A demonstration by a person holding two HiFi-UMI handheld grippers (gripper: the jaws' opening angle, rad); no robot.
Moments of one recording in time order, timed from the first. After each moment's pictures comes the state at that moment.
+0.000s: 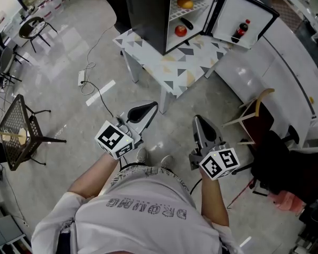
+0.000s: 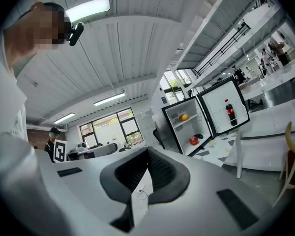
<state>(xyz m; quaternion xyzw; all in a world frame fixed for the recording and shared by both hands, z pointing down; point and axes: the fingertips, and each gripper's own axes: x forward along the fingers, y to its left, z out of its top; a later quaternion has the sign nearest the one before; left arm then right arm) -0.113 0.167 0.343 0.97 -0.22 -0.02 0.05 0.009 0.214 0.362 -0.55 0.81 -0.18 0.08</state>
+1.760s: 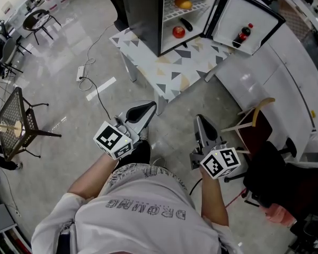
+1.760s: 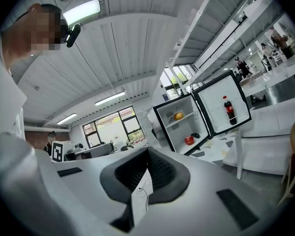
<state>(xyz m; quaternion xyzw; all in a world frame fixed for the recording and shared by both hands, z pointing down) -0.054 0.140 0.360 0.96 -0.26 -0.02 0.05 0.082 0.177 0.384 -0.53 0.82 -0.20 0.07</state>
